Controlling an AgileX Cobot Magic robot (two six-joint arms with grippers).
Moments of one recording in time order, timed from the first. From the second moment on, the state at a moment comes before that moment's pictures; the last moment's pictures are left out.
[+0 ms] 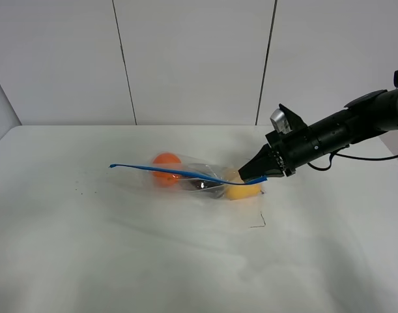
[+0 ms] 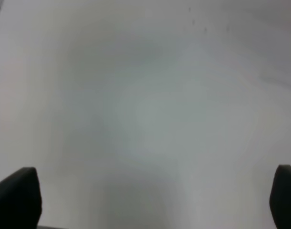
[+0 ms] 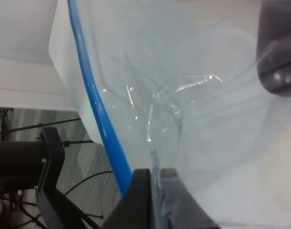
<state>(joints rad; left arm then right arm) 0.15 0.27 -0.61 0.09 1.06 0.04 0.04 2.00 -1.20 1.13 1.21 -0.95</state>
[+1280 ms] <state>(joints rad) 0.15 -0.01 -0.49 0.06 1.07 0.04 0.04 2.00 -1.20 1.14 1.21 -0.96</state>
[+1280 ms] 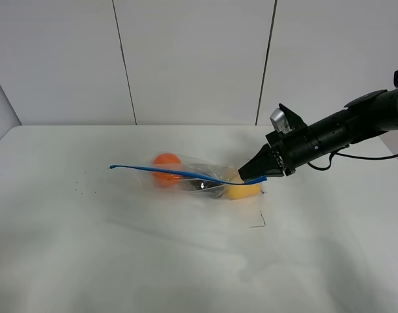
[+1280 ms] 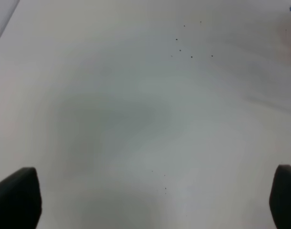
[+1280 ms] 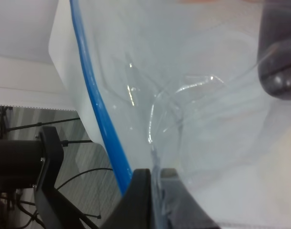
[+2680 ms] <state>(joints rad) 0.11 -0.01 -0.49 0.03 1.07 0.01 0.04 2.00 -1.20 1.14 1.21 -0.97</state>
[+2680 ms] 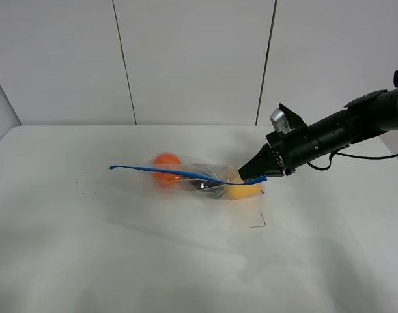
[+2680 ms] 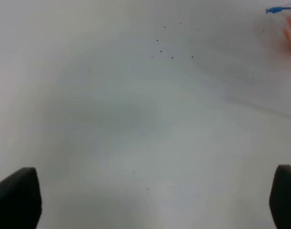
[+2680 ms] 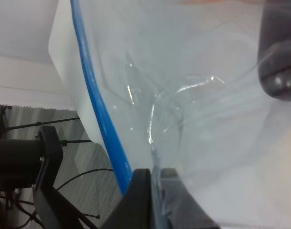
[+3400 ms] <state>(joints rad) 0.11 -0.01 -0.49 0.03 1.07 0.01 0.04 2.00 -1.20 1.13 1.21 -0.91</state>
